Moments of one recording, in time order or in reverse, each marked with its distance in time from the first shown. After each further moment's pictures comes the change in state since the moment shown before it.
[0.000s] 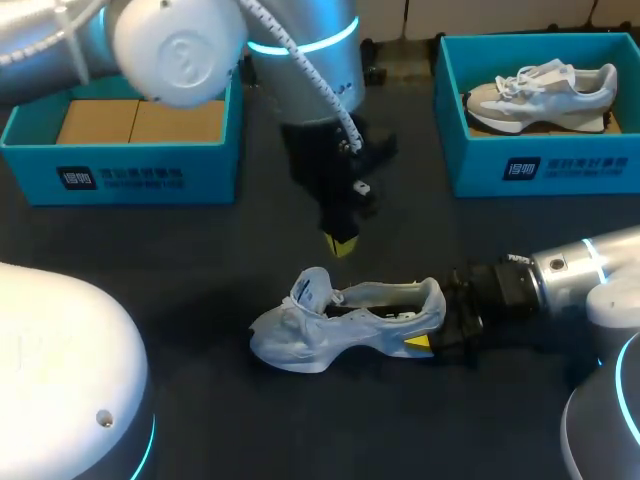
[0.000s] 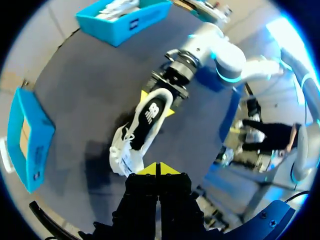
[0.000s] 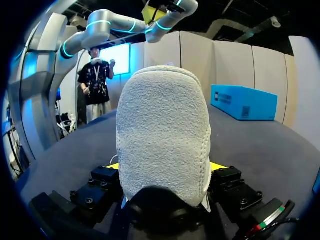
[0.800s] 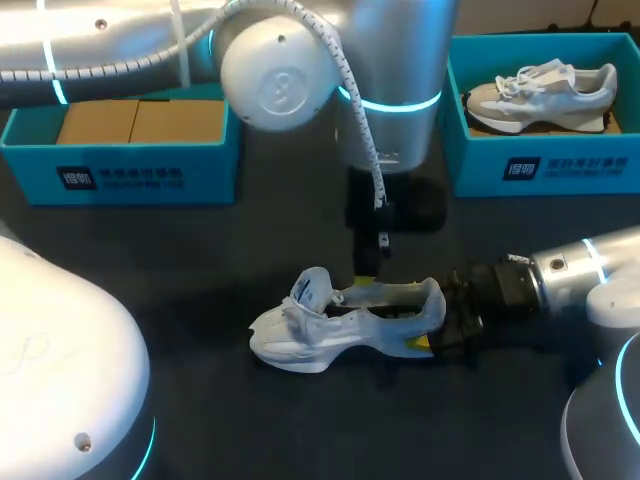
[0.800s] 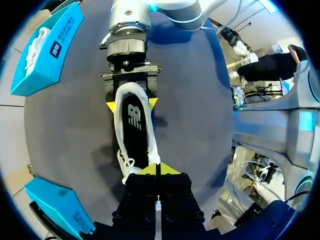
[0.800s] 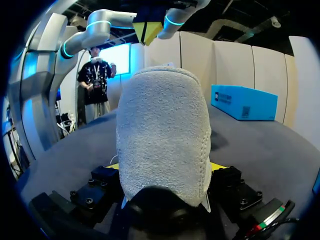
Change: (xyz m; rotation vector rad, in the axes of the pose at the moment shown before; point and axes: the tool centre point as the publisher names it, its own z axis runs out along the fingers) left arm -0.006 -0.022 0.067 -0.179 -0.069 0.606; right arm 0.000 0.000 0.000 0.000 0.000 0.000
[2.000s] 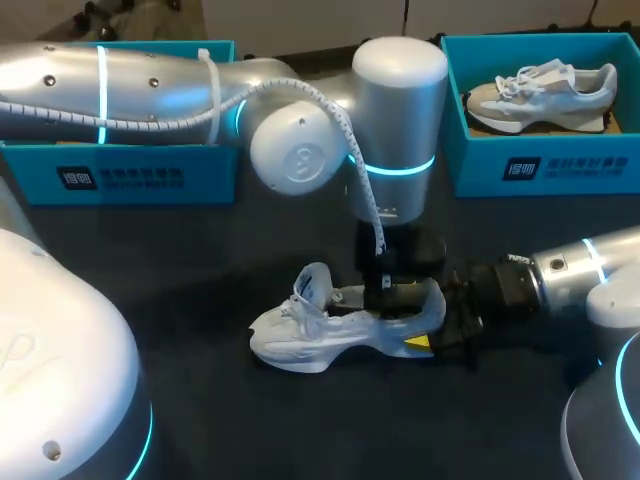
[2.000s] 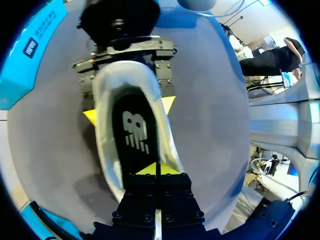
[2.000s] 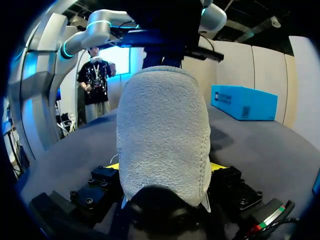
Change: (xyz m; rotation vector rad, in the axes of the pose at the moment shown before) left arm -0.028 -0.023 0.104 0.020 0.056 0.091; right arm 0.000 0.000 0.000 0.000 0.000 0.000
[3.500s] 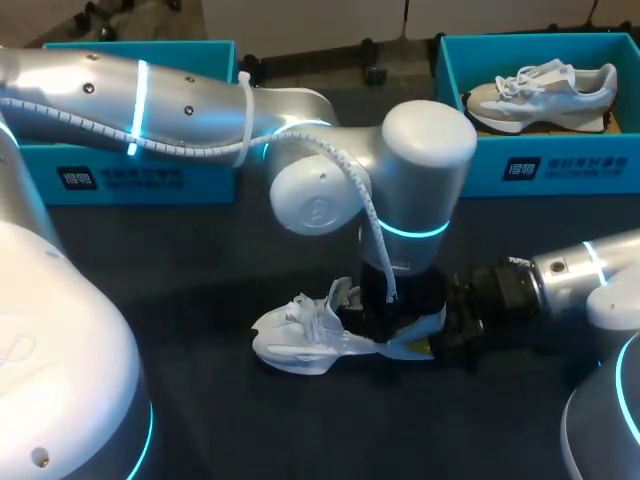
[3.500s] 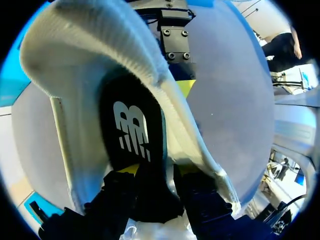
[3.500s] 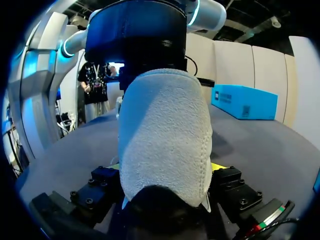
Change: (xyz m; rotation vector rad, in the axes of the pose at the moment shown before) left arm -0.009 0.003 0.044 -0.106 -0.156 -0.053; right arm 0.002 -0.004 0.000 0.001 -0.002 -0.001
